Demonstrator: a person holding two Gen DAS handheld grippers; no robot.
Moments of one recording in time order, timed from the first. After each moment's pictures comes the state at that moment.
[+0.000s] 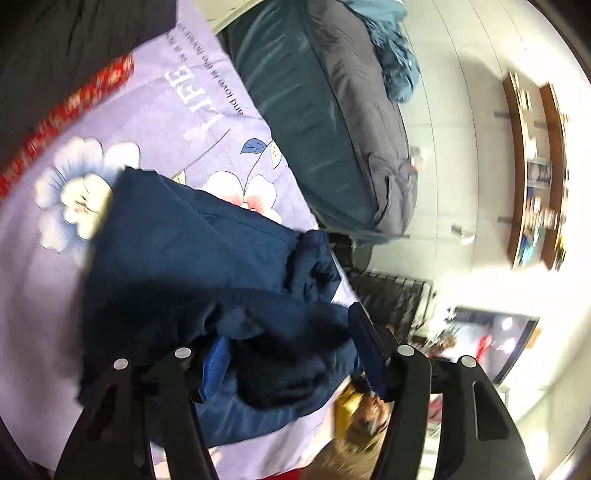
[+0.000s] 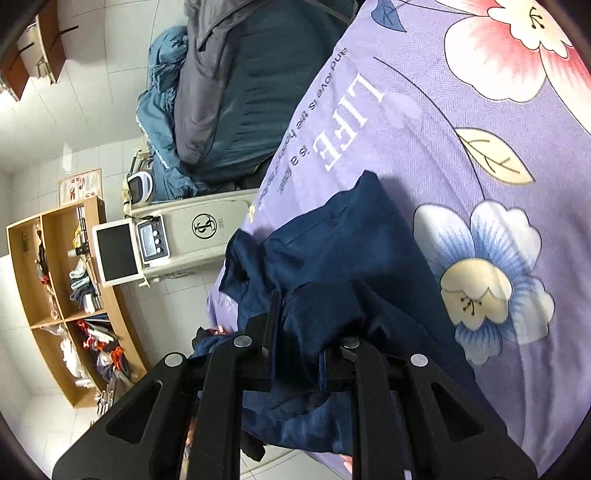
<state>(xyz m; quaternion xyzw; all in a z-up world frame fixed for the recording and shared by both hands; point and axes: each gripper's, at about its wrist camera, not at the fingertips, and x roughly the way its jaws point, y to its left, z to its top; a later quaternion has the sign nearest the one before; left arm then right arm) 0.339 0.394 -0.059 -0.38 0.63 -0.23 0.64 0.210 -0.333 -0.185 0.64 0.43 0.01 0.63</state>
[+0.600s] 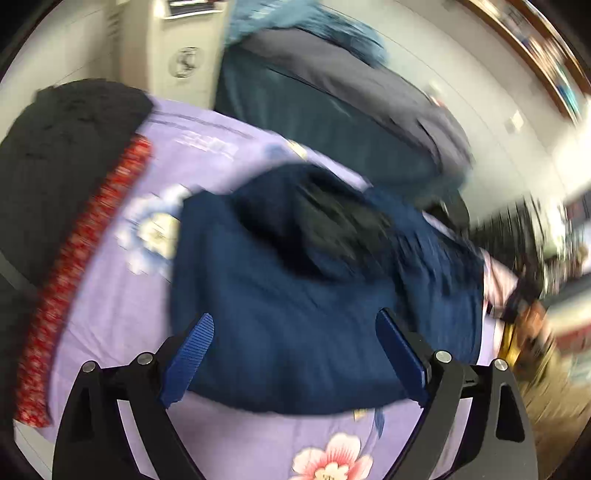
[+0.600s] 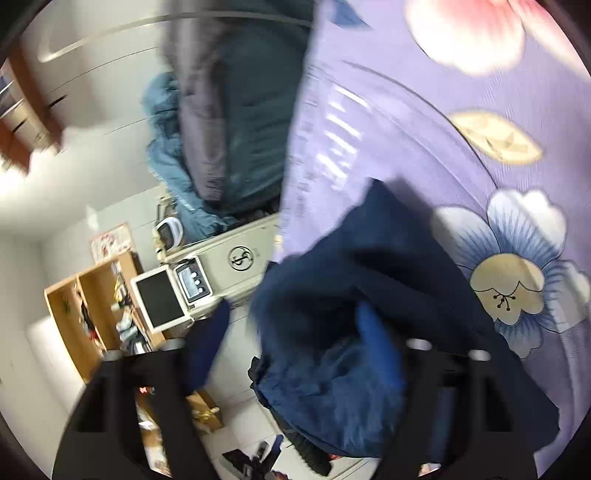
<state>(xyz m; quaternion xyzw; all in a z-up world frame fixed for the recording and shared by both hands) 0.210 0.313 -0.037 -0.06 0.57 -0.19 0.80 0.199 -0.347 -0.188 0.73 0.35 0.00 0.59</state>
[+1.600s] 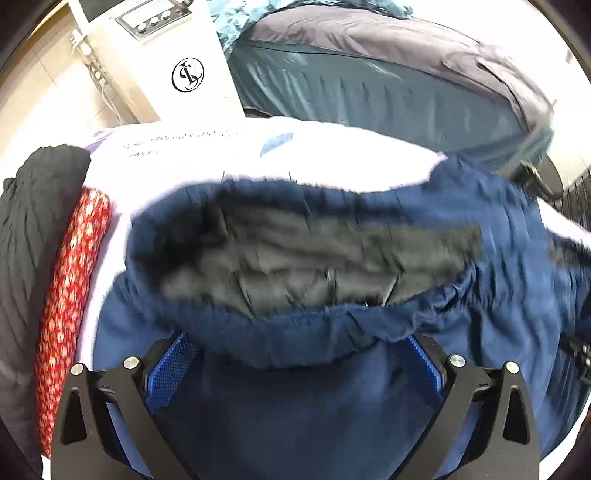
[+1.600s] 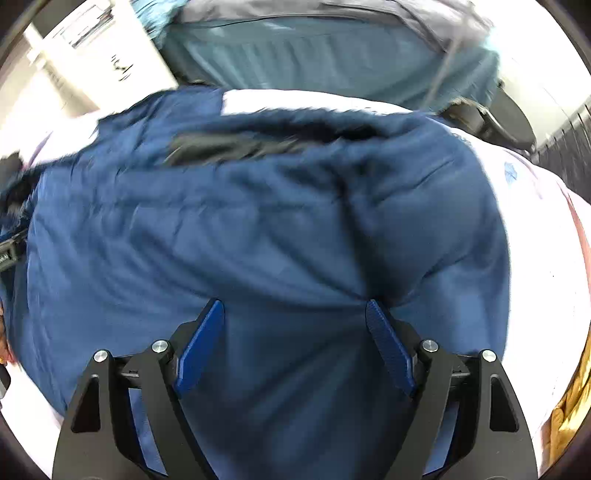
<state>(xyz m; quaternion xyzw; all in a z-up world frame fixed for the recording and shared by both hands) 0.337 0.199 -0.143 0.10 0.58 -0.05 0.81 0.260 -0.178 -0.172 0.11 0.60 -0.07 0.79</state>
